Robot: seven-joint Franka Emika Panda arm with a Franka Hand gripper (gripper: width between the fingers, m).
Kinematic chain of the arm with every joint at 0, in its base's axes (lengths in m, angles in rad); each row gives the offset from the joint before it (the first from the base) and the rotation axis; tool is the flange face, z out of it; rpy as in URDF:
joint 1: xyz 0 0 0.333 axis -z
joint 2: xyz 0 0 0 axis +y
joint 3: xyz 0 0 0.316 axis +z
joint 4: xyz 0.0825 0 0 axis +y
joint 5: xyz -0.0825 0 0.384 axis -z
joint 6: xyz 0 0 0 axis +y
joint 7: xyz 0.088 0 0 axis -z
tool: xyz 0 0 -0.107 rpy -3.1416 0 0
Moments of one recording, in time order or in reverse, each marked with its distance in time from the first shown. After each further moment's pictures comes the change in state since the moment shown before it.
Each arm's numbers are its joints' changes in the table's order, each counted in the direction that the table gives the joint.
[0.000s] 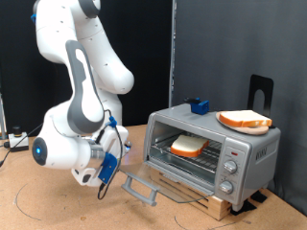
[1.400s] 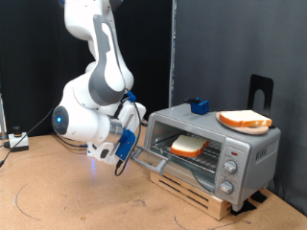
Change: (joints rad) arm 0.007 -0.286 0.141 0.104 -0.199 0.082 -0.017
